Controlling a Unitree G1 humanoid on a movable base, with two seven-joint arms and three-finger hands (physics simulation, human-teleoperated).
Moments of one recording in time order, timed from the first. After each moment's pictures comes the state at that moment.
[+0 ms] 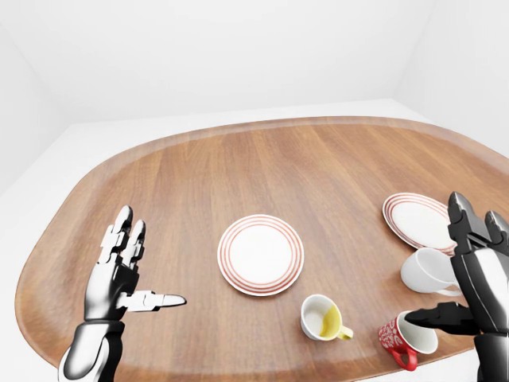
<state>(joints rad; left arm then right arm) 0.35 -0.01 0.04 -0.45 0.00 -0.07 -0.13 0.20 -0.17 -0.81 -0.81 -0.83 0.09 0.70</state>
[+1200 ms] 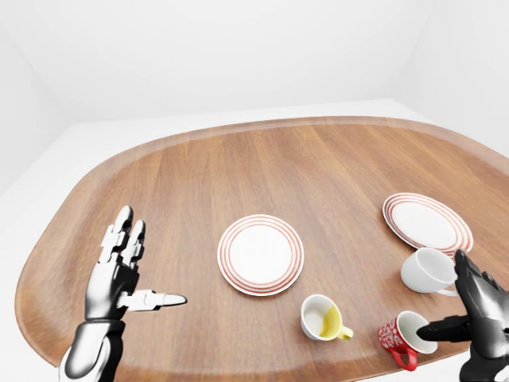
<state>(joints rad) 0.35 -0.01 0.04 -0.44 0.01 -0.07 -0.12 0.14 -0.42 -0.78 0.09 -0.84 0.09 0.43</state>
